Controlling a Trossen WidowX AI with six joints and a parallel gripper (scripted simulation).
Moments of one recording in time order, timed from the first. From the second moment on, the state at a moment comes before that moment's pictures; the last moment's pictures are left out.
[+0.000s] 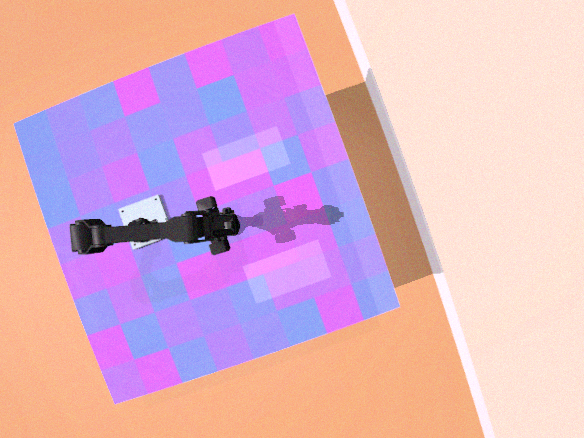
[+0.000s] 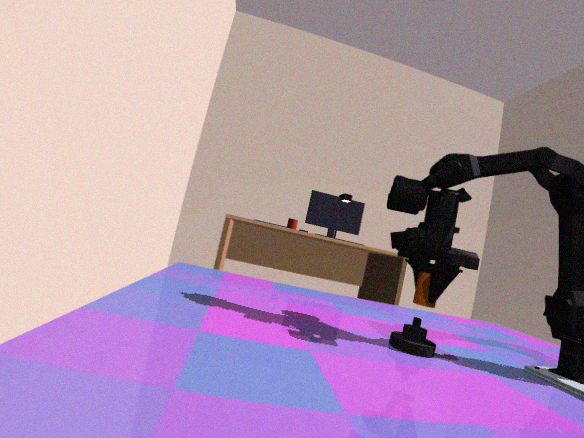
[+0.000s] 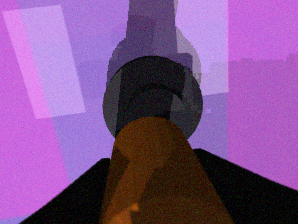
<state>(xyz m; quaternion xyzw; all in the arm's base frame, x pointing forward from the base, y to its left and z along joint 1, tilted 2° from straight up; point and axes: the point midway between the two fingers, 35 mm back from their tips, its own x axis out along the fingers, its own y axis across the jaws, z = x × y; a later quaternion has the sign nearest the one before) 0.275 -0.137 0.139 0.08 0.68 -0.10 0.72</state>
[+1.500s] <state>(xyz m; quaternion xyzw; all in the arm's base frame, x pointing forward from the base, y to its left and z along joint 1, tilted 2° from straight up) 0.276 -0.147 0.111 0.07 0.68 -0.09 0.72</state>
